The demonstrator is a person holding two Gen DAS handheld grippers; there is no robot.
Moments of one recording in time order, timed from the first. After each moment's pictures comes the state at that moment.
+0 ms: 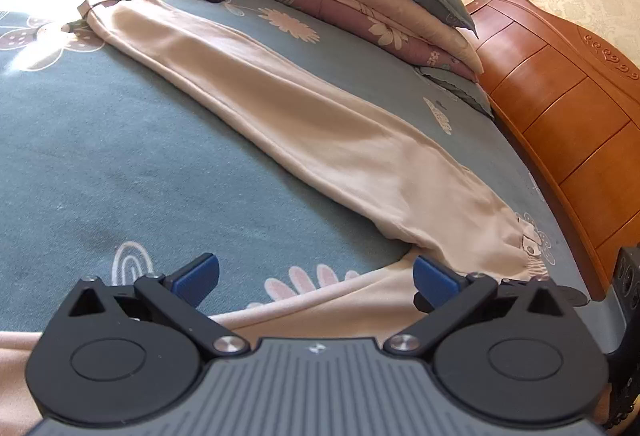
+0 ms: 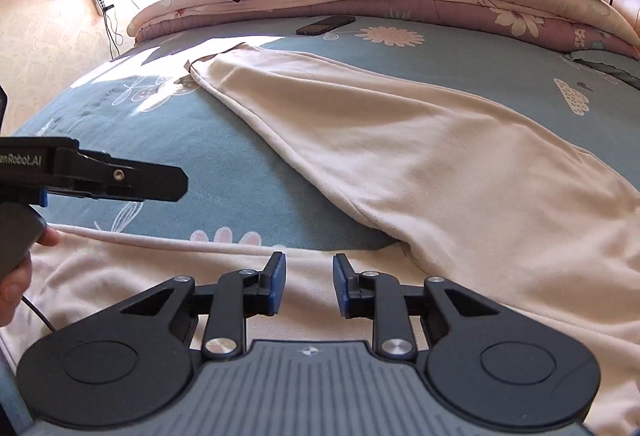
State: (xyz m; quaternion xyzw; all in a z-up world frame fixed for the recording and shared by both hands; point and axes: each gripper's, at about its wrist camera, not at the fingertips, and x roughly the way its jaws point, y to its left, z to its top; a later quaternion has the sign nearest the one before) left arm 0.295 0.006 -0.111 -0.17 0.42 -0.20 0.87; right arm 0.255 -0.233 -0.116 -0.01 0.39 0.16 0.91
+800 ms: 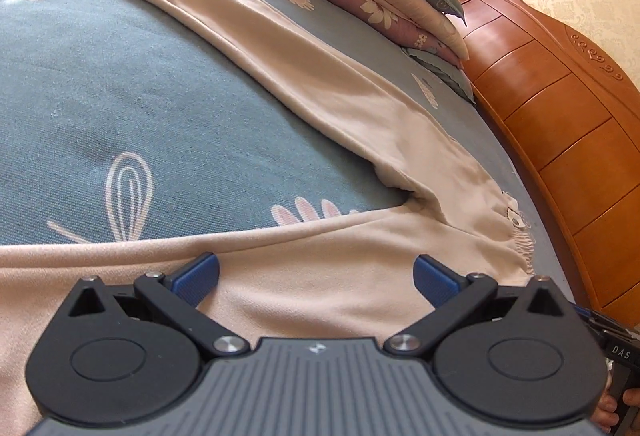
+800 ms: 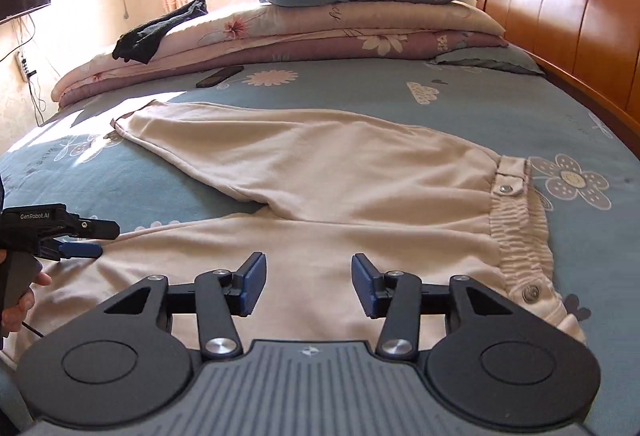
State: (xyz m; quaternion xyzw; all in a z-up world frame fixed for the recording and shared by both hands) left arm 0.272 0.016 -0.147 -0.19 0.43 -0.23 0.85; right arm 0.132 -0.328 -0.090 0.06 0.34 0.01 0.94
